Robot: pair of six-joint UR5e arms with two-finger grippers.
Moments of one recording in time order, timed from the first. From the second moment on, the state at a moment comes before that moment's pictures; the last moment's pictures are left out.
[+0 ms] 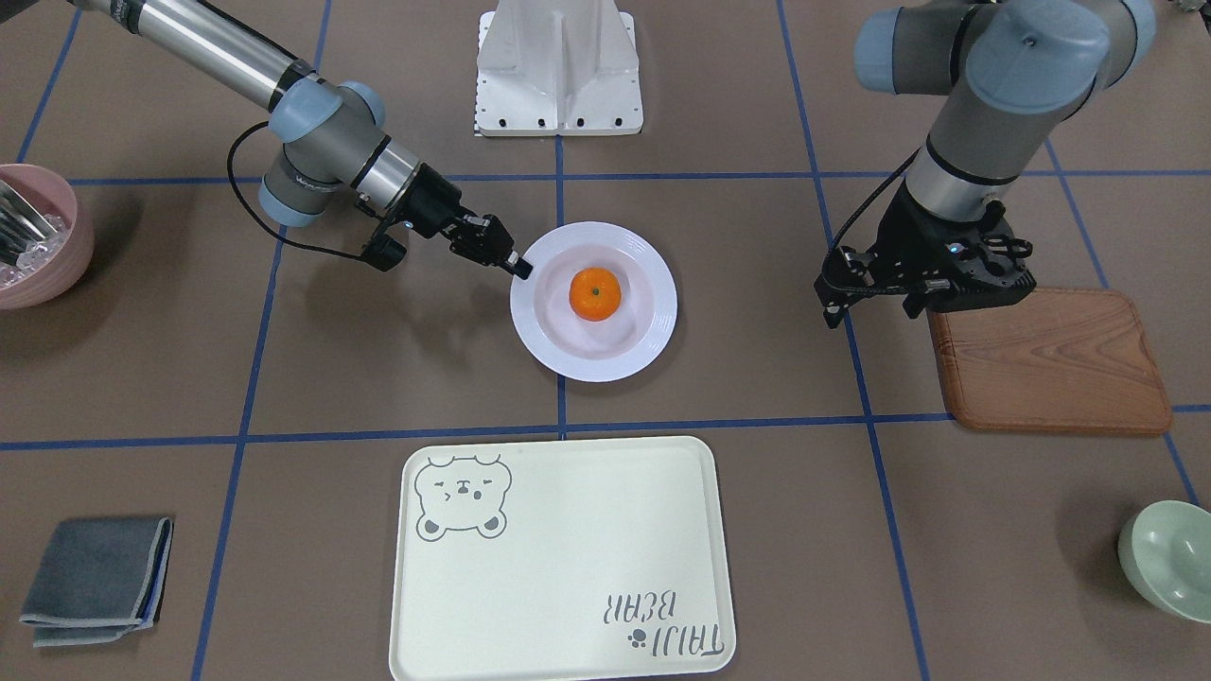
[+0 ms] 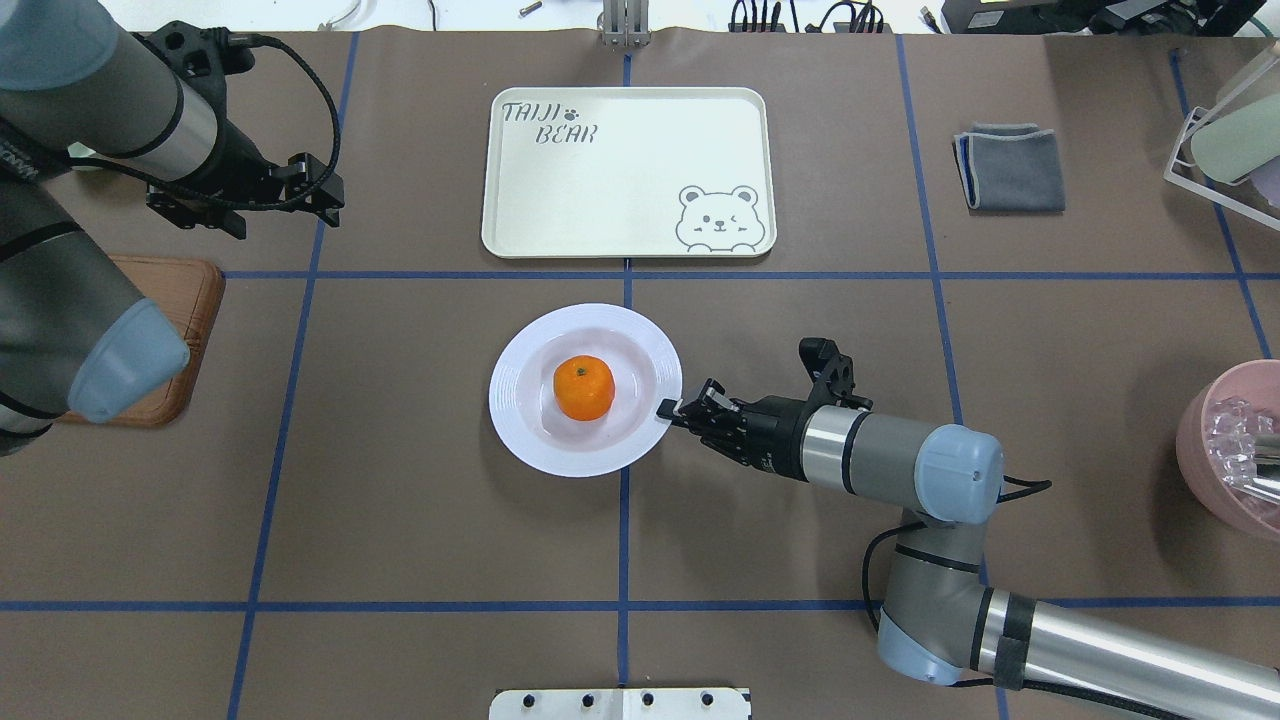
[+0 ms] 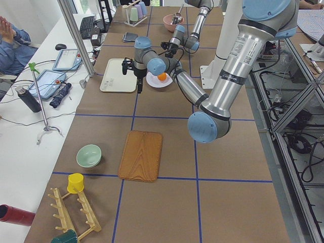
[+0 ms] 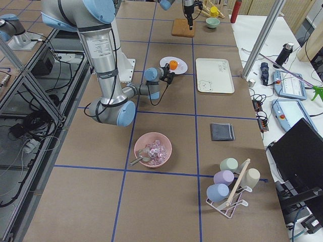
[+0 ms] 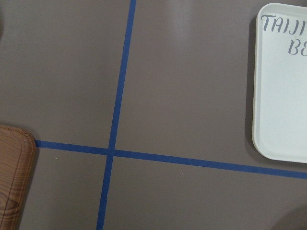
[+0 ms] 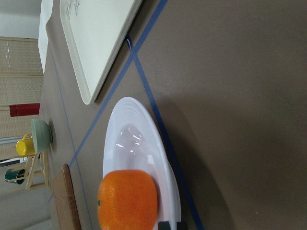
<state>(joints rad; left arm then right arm) -0.92 -2.00 -1.86 -1.58 -2.04 -1.04 0.36 -1.17 1.42 -0.12 1.56 1.98</state>
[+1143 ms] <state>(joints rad) -0.99 -1.99 -1.88 -1.58 -2.05 -0.97 0.41 -1.13 1.44 -0.11 1.35 2.02</state>
